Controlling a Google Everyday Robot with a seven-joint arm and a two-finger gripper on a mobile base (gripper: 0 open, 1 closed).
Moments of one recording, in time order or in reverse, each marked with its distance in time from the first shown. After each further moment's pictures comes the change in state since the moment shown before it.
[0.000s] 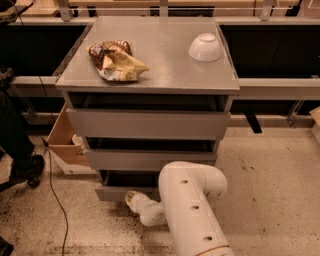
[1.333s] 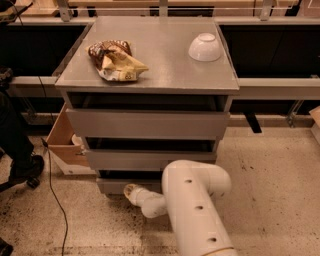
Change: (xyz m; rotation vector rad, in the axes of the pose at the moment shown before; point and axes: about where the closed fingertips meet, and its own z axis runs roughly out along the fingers) arm -0.031 -0.027 0.012 -0.019 -0.072 -0.038
